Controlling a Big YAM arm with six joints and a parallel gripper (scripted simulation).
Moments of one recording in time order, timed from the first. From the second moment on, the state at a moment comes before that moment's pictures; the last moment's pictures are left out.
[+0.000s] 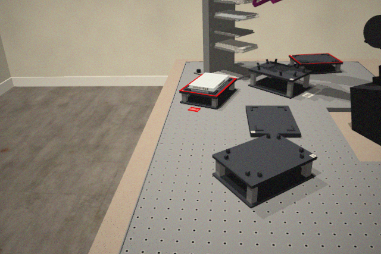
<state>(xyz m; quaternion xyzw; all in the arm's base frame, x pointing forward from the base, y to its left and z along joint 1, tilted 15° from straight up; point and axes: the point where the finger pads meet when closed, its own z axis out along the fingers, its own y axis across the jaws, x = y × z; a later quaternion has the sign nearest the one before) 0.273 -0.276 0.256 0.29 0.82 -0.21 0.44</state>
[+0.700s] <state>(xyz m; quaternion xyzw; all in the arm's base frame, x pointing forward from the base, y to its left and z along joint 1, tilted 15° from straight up) 0.292 -0.292 0.262 0.29 0.82 -0.21 0.44</state>
